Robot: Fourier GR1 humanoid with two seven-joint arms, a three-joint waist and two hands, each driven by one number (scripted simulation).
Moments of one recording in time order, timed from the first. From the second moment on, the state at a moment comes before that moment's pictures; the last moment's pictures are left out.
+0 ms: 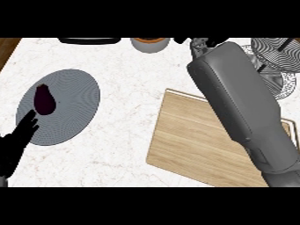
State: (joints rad) left arm 0.04 0.35 0.14 -1.36 0.09 -0.08 0.14; right arm -1.13 -0.11 0.16 -1.06 1.20 -0.17 1.05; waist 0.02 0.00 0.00
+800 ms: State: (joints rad) left arm 0.02 0.33 0.13 -1.36 0.06 -0.09 0.14; right arm -1.23 -0.31 -0.18 -0.67 0.96 -0.51 0.58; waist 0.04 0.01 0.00
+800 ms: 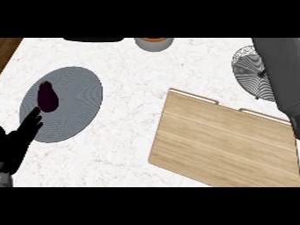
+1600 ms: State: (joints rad) left arm -0.01 0.32 0.13 -1.36 0.06 -0.09 0.16; right arm -1.34 -0.56 0.01 -0.30 1.25 -0.33 0.39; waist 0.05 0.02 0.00
